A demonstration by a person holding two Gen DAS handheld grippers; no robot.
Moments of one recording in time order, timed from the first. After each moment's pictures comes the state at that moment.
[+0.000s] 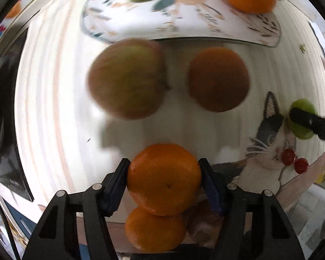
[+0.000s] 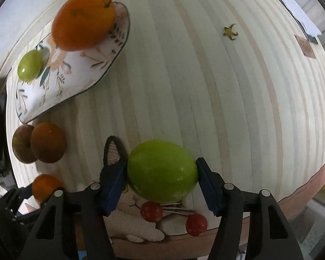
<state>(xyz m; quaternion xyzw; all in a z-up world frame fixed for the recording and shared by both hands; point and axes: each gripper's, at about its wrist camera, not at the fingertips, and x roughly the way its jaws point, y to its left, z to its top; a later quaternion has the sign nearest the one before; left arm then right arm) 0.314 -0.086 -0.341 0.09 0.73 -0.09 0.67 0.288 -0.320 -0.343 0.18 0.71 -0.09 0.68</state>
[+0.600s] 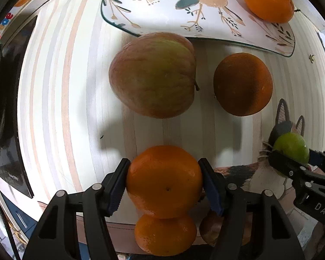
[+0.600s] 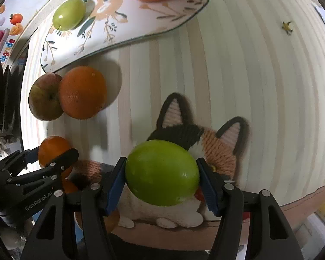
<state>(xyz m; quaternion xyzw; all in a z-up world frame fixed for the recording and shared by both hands) 0.324 -0.085 -0.347 0.08 0.74 -0.08 0.67 0.283 -0.260 -0.360 0.17 0.74 0.00 0.66</state>
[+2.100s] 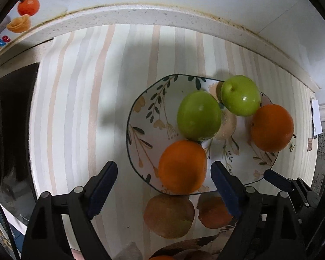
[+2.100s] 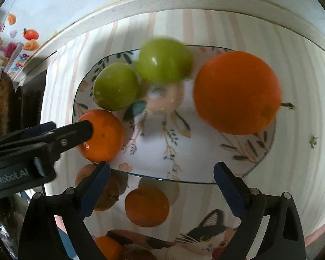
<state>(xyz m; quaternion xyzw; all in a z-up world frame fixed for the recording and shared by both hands) 0.456 -0.048 -0.281 -0.02 0.70 -0.08 0.71 0.431 -0.233 -0.330 0.13 0.70 0.04 0.70</state>
